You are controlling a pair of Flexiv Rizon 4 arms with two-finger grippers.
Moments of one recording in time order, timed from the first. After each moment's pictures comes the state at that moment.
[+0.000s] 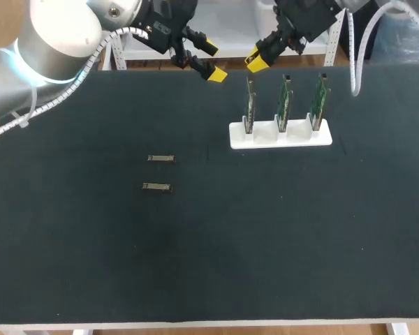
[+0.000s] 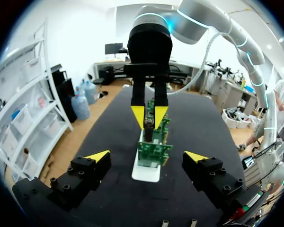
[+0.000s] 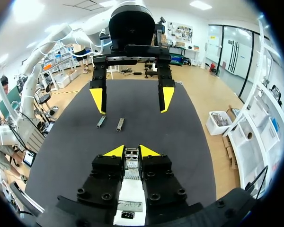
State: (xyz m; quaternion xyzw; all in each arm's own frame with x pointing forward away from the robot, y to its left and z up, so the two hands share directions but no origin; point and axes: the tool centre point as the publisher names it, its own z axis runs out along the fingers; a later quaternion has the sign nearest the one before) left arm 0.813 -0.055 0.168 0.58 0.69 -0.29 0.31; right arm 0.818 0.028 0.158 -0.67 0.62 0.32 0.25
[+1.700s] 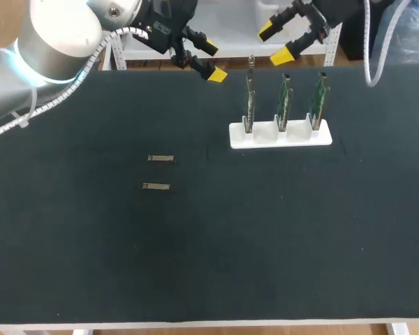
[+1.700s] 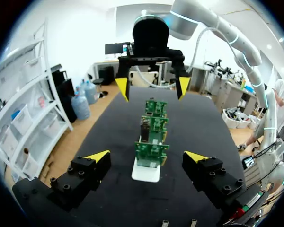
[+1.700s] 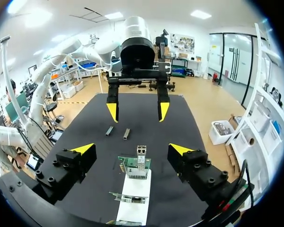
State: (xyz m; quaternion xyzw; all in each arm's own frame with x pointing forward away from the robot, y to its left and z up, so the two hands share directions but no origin) left arm 0.813 -0.055 0.168 0.58 0.69 -0.29 0.31; right arm 0.817 -0.002 0.197 -0.66 0.59 0.38 0.28
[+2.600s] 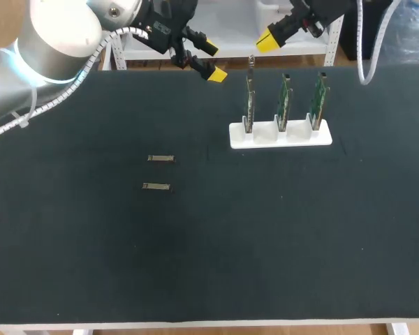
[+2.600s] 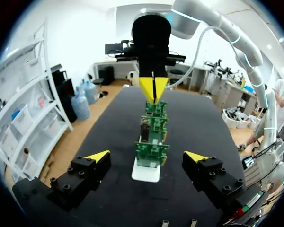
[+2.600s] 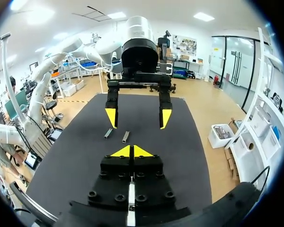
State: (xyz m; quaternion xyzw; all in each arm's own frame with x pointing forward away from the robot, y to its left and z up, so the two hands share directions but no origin) left arm 0.813 -0.055 0.168 0.58 0.69 -0.29 0.31; right arm 0.816 0.014 0.199 -0.67 0.58 0.37 0.28
